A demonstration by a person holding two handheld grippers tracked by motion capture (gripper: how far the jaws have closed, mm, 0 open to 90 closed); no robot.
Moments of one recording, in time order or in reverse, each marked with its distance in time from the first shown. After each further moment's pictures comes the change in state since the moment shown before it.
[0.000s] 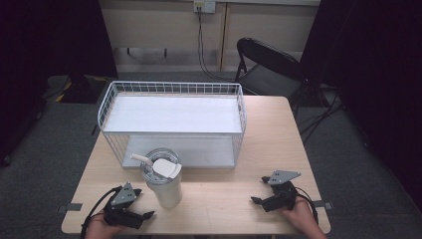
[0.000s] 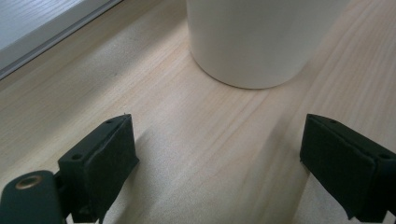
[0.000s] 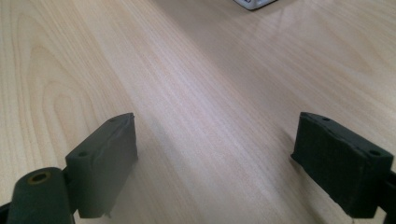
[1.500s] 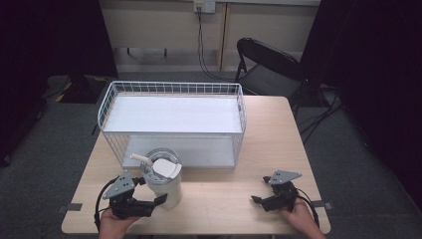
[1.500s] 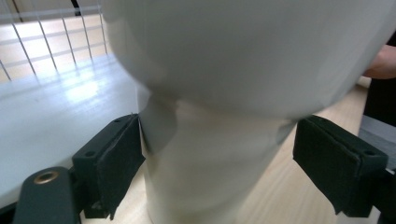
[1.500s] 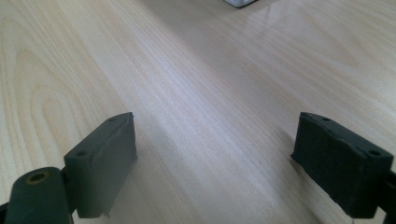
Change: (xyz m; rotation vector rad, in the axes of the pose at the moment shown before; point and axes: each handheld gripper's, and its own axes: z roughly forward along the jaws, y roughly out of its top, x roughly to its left) left arm -0.023 0.057 -0.022 -0.377 -0.038 -0.112; right arm 0.002 -0.001 -0.001 -0.001 -0.042 0.033
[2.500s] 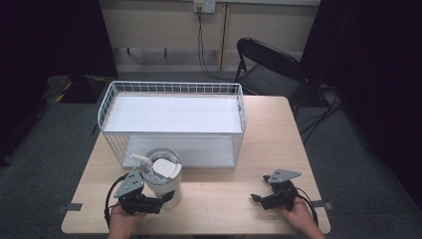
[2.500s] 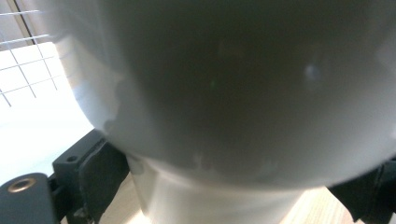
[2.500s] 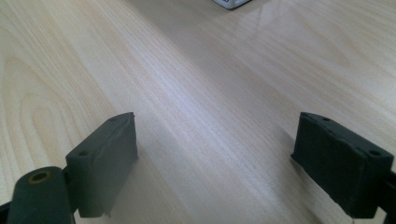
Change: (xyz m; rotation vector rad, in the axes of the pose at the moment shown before) left arm -0.002 0.003 0.022 -0.022 0.026 0.067; right arm -0.001 0.002 0.002 -0.001 -0.019 0.019
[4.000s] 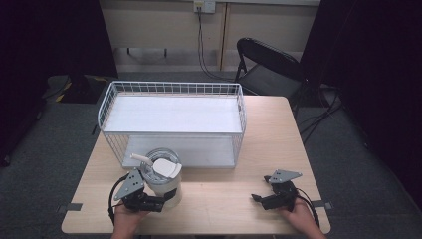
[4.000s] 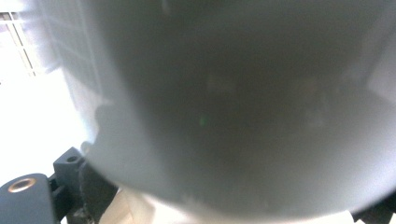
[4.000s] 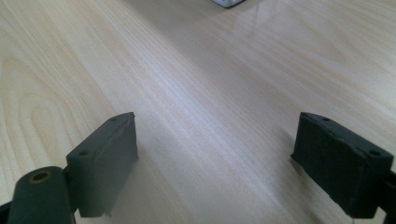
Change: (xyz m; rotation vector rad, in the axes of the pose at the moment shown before) left arm 0.002 -0.004 0.006 -0.117 -0.017 0.043; right arm 0.001 -0.001 -0.002 -0.001 -0.011 0.012
